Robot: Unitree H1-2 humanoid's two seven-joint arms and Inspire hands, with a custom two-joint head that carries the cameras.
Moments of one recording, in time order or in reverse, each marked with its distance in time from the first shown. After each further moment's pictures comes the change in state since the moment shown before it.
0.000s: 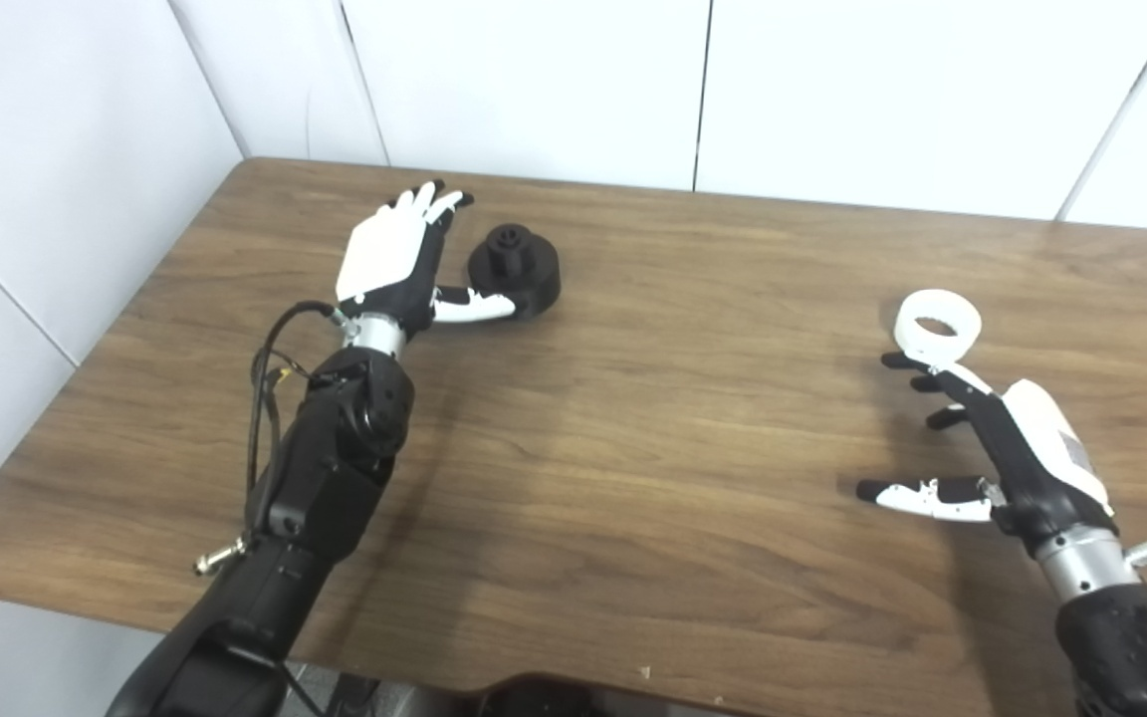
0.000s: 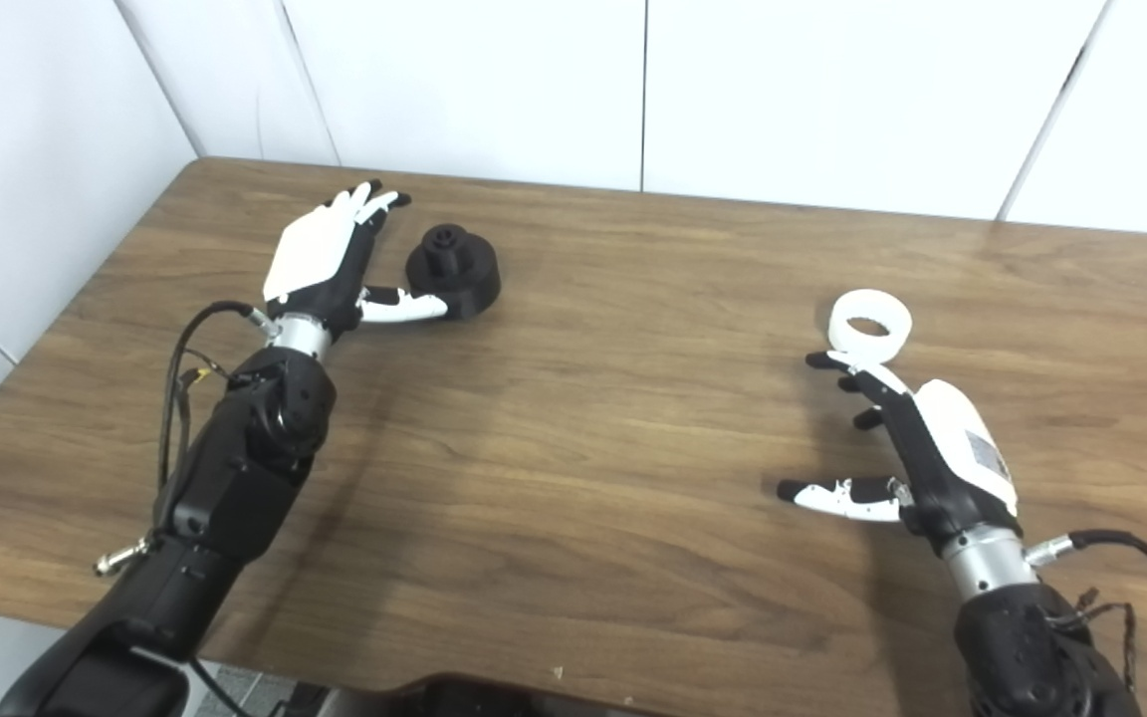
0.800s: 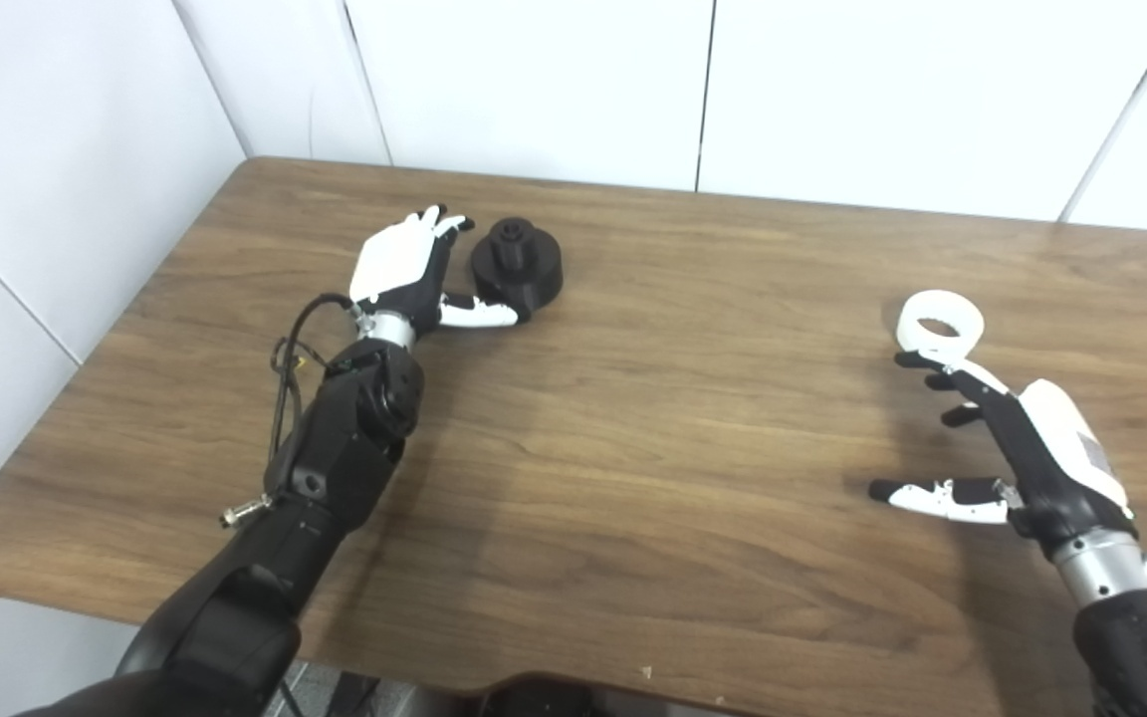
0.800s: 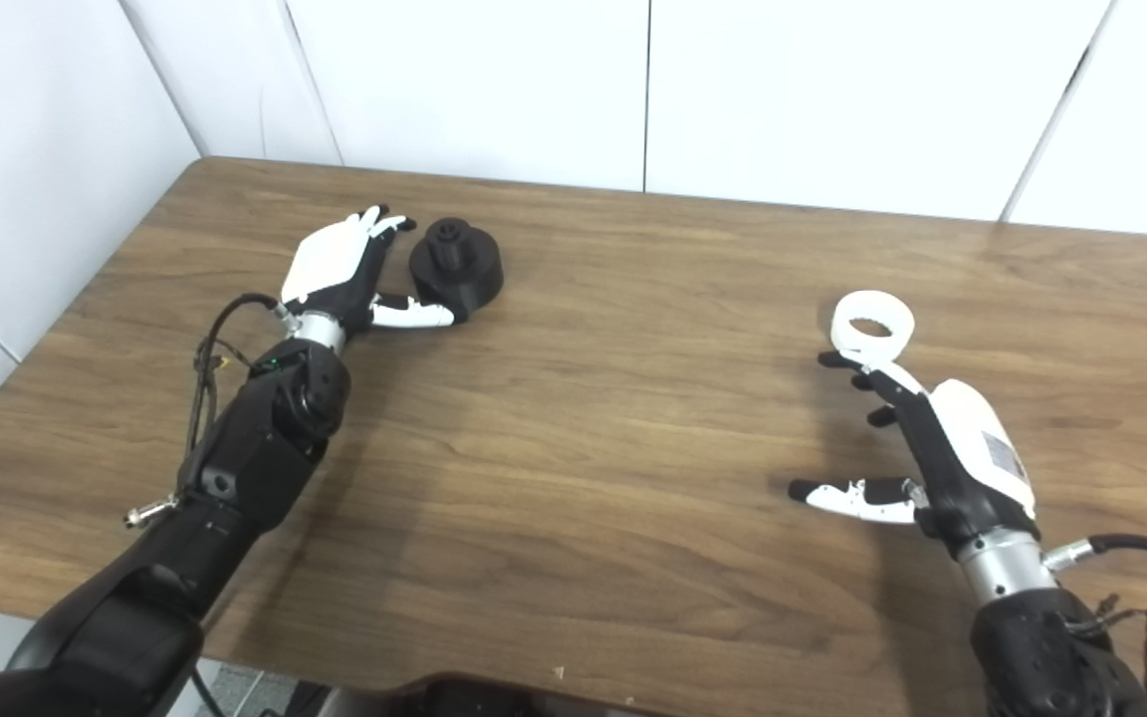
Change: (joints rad) left arm -0.088 0.006 -0.062 0.243 -0.045 -0.020 0.062; right arm 0.015 -0.023 -0.016 -0.026 0.005 0.001 0.005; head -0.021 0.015
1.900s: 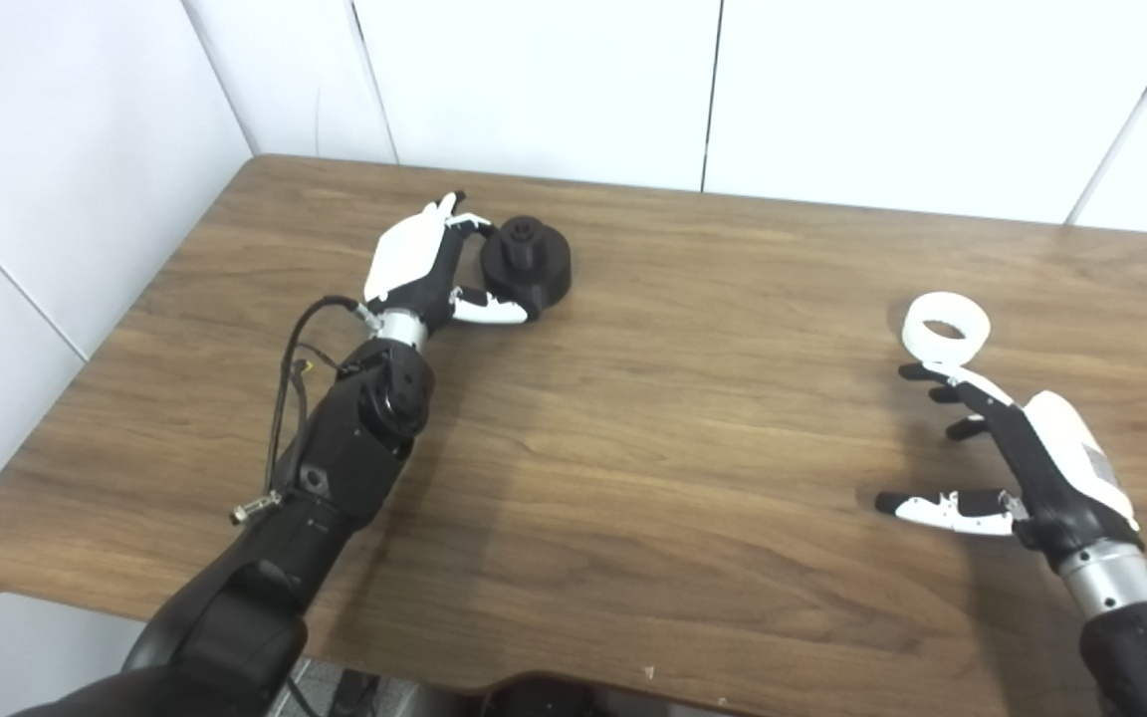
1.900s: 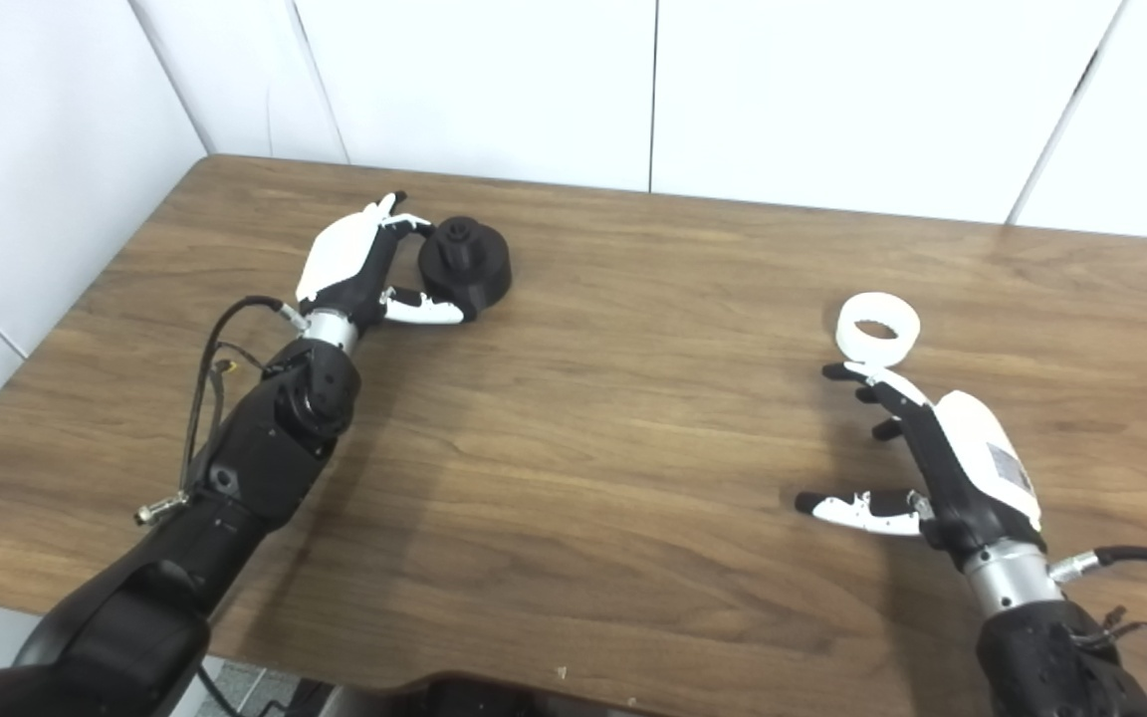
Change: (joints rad) left arm -0.009 -0.011 -0.009 0.021 -0.144 -0.112 0.074; right arm 0.015 -0.002 -0.003 -0.010 -0.003 0.003 0.005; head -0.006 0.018
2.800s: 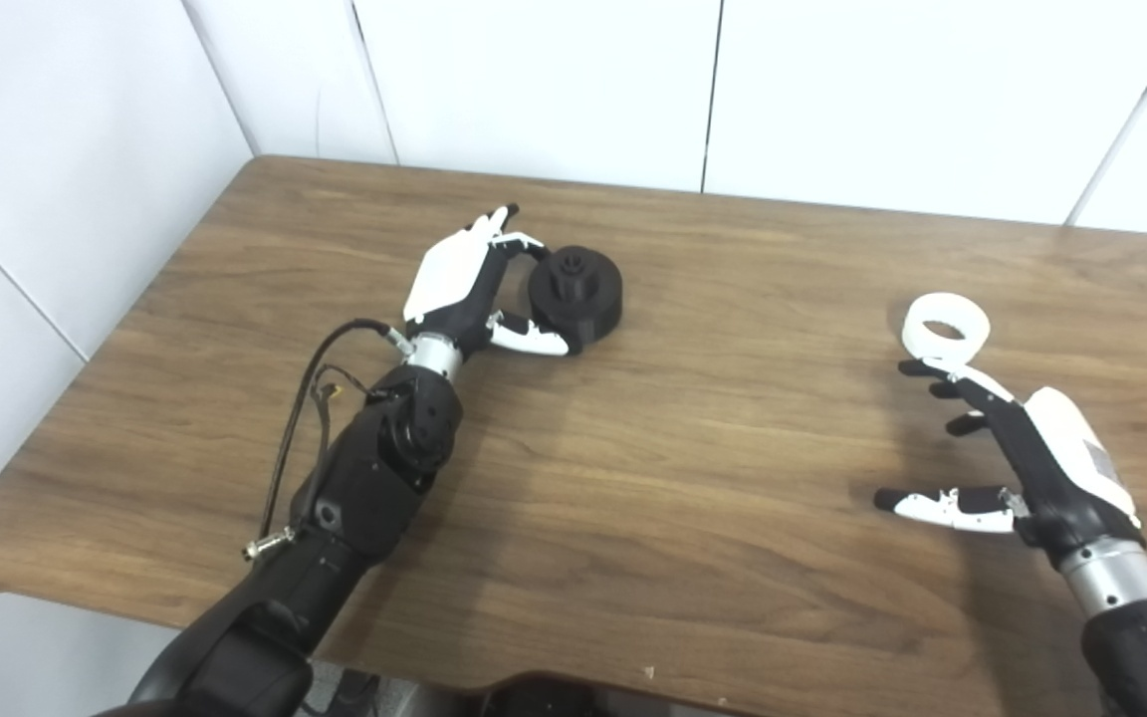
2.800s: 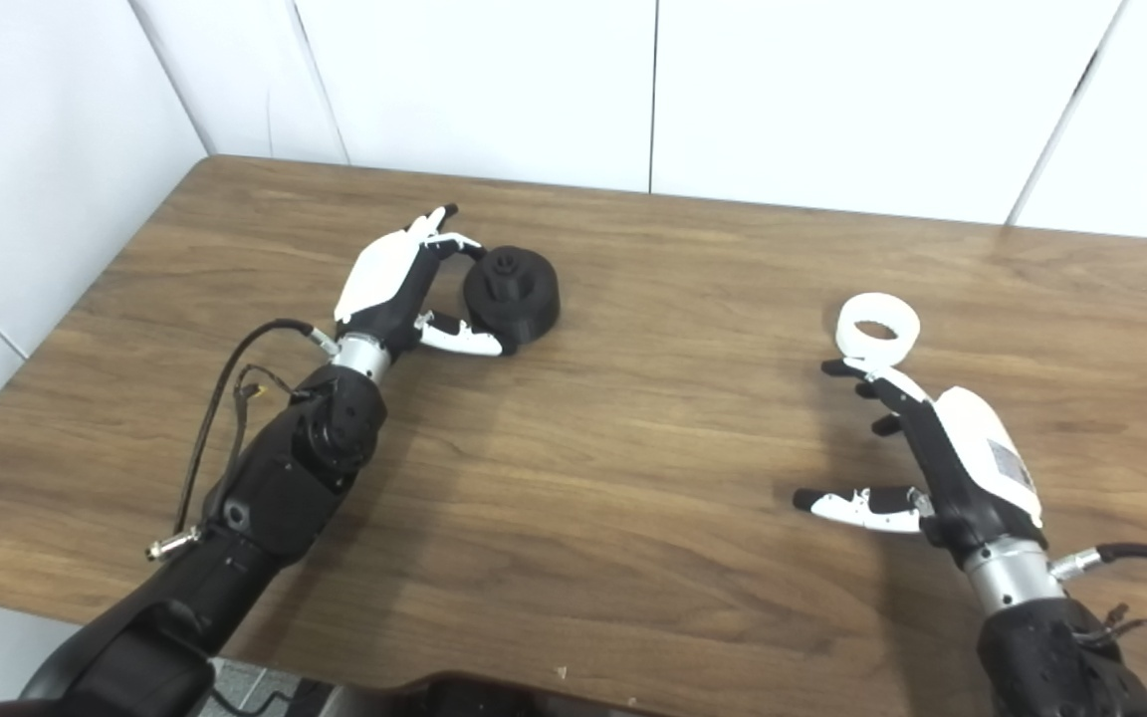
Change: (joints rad) left arm 0.075 -0.030 -0.066 -0.135 -0.009 -0.048 -0.021; right arm -0.002 0.001 0.000 -0.022 -0.004 0.016 0.014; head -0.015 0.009
